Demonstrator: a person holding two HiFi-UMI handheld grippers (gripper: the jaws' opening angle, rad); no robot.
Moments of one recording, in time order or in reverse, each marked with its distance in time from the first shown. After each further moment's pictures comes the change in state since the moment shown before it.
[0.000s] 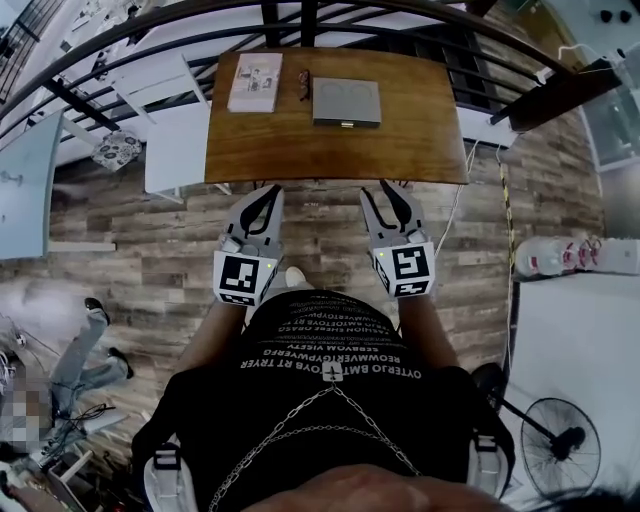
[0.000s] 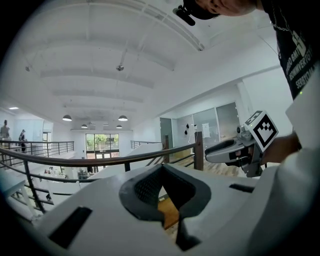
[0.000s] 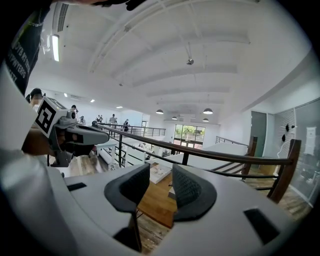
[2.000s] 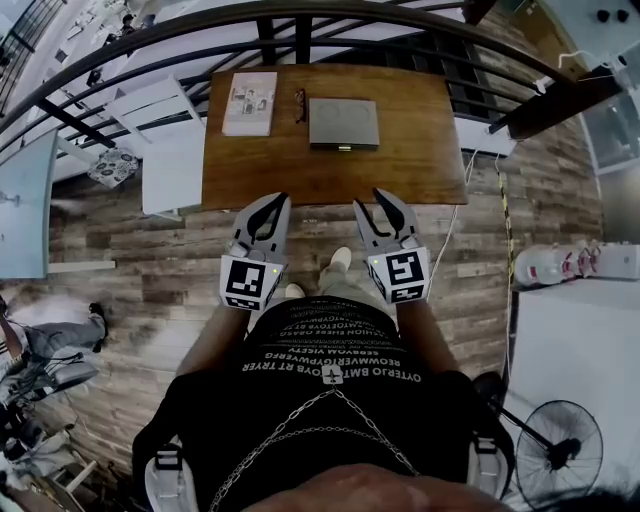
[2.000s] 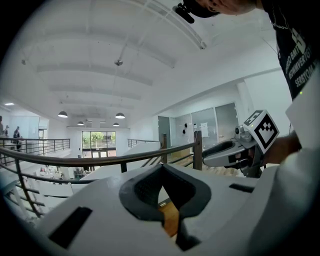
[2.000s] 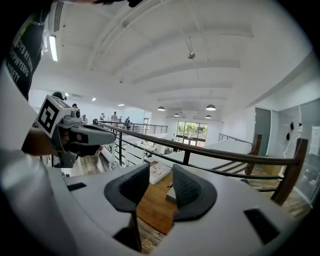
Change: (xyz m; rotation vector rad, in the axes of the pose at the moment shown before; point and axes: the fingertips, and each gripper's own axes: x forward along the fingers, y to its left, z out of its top) left arm 0.081 0.027 0.006 -0.012 -0.002 -0.040; right arm 0.068 -0.034 0.003 -0.002 0.037 0.032
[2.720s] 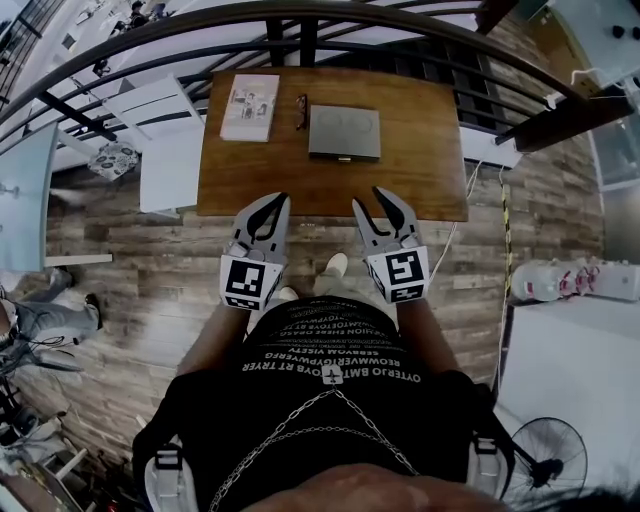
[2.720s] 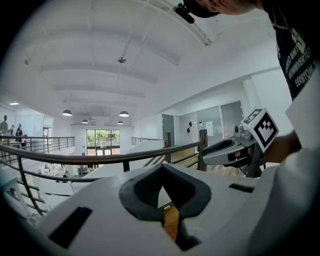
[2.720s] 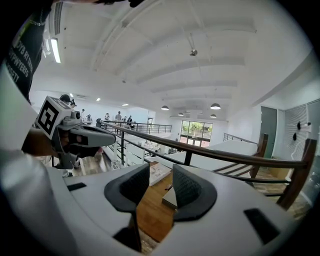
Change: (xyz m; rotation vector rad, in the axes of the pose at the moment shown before) left arm 0.054 0.014 -0.005 -0.021 0.034 0.044; right arm 0.044 -0.046 0.004 -0.019 0.000 0.053
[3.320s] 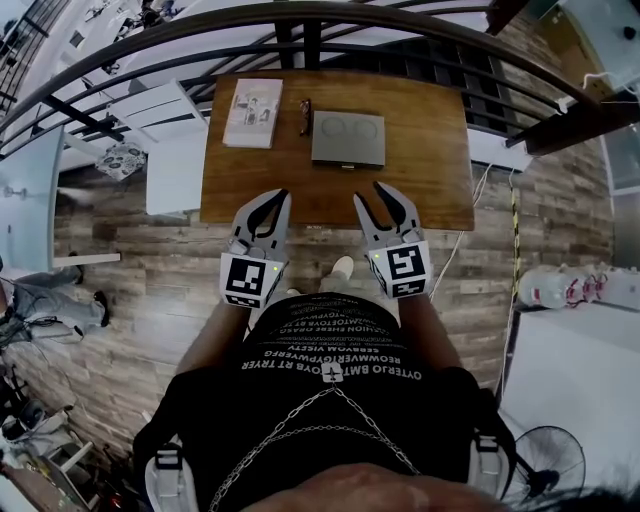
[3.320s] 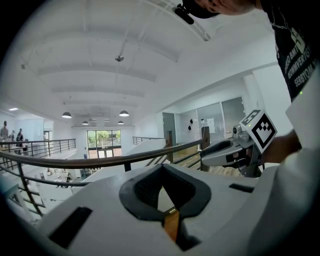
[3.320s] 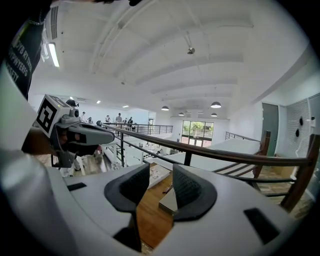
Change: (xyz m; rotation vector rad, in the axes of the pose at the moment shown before) left arm 0.047 0.014 0.013 0.031 0.014 0.020; right arm 0.037 -0.041 0.003 0.028 -0.002 0.028
